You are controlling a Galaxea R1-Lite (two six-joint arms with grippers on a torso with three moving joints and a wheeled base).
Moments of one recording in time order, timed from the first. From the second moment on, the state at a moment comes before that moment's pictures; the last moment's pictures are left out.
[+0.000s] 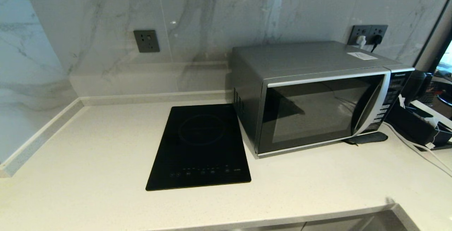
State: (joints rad) left arm 0.00 0.00 0.00 -0.01 0.02 -0.07; right arm -0.01 0.85 -0.76 0.02 -0.34 0.13
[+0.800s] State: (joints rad) left arm 0.00 0.00 0.00 -0.01 0.02 -0.07; right arm 0.17 1.30 -0.70 -0.39 -0.72 -0.03
